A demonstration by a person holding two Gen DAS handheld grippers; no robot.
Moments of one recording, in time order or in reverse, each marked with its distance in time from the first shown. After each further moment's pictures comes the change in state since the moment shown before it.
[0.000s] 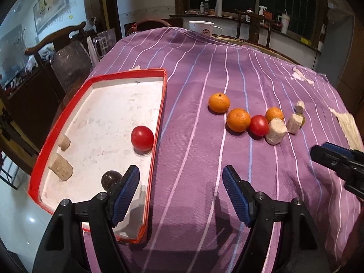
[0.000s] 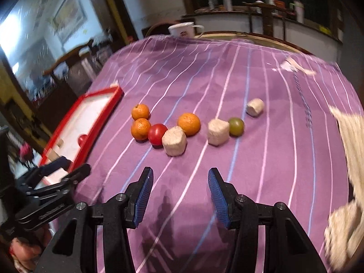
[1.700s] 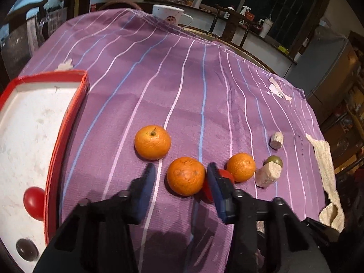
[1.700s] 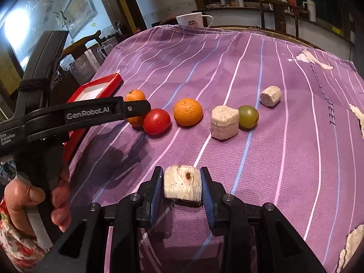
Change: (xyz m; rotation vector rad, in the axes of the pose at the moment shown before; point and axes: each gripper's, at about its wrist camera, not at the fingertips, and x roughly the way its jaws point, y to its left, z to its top) left arm 0.087 -0.054 0.068 -0.061 0.074 -0.304; right arm 0.034 -0.019 -0.014 -0.024 0.000 0.080
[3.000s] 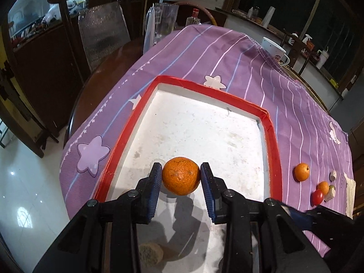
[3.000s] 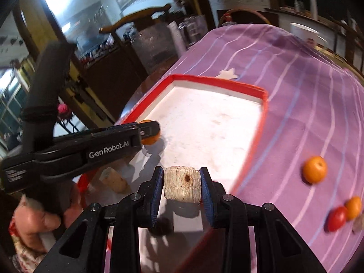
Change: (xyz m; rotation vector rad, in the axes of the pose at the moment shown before) left arm -0.093 0.214 0.018 -0.232 -0.012 0.259; right arm 0.097 0.224 0.077 -0.246 0.111 0.221
